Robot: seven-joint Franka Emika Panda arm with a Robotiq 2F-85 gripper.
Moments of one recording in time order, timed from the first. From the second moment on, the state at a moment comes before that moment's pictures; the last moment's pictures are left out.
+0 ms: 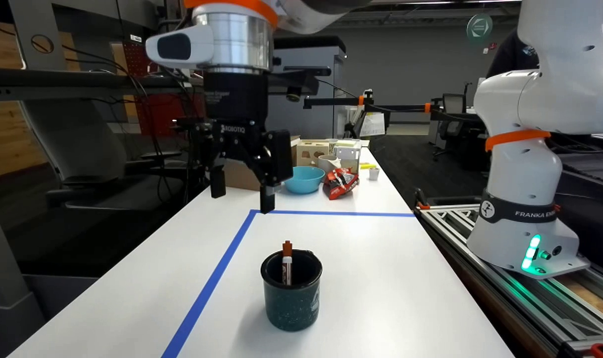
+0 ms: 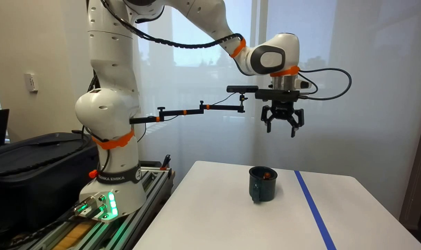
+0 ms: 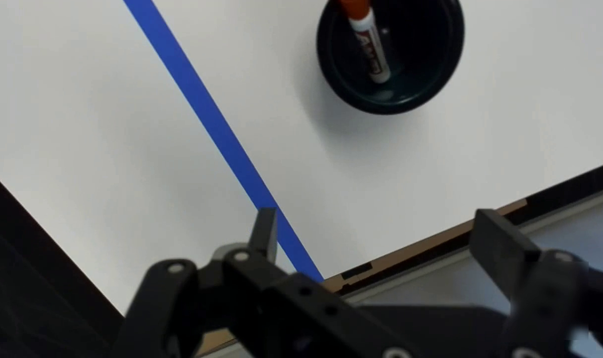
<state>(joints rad) 0.16 0.07 0.10 -2.14 0.00 2.27 -0.71</state>
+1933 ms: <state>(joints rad) 0.16 0.12 0.17 -2.32 -0.39 2.25 -0.68</state>
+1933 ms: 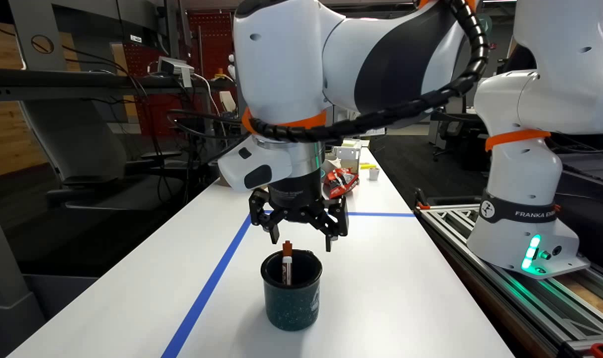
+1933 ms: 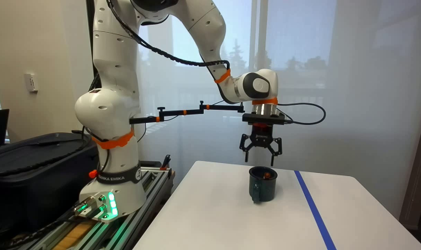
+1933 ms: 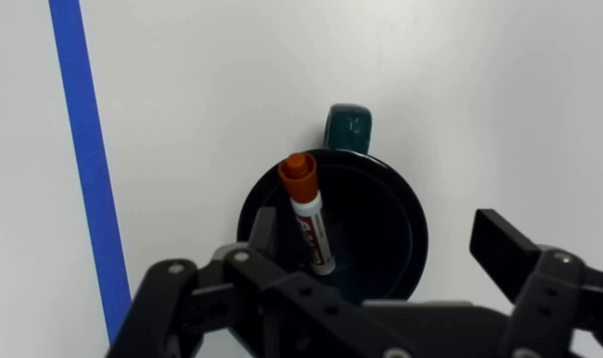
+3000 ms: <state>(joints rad) 0.16 0.18 0.16 -2.29 -0.39 2.33 -0.68</state>
